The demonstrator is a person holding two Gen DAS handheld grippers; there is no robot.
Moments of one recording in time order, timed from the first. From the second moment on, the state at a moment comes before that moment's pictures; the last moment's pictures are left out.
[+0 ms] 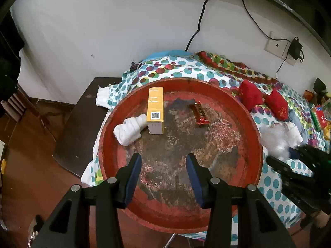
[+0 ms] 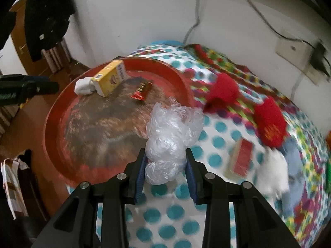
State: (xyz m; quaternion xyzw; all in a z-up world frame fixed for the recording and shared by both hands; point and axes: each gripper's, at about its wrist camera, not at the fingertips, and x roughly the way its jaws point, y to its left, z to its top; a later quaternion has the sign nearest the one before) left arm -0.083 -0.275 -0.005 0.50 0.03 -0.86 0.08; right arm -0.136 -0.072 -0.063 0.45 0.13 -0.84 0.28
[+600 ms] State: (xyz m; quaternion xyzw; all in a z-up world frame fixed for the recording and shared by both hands) left arm -0.083 -0.278 -0.008 0.50 0.04 -0.86 0.08; right arm -0.196 -0.145 -0.096 0.48 0.18 -0.82 0.28
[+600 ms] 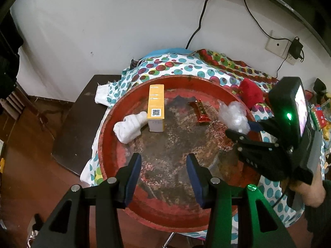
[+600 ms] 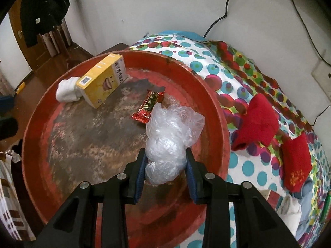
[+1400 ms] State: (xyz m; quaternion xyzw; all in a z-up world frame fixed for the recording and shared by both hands) left arm -0.086 -0.273 -0.013 0.51 0.03 -0.86 0.07; right arm -0.206 -0.149 -0.097 0.47 0.19 -0.82 0.26
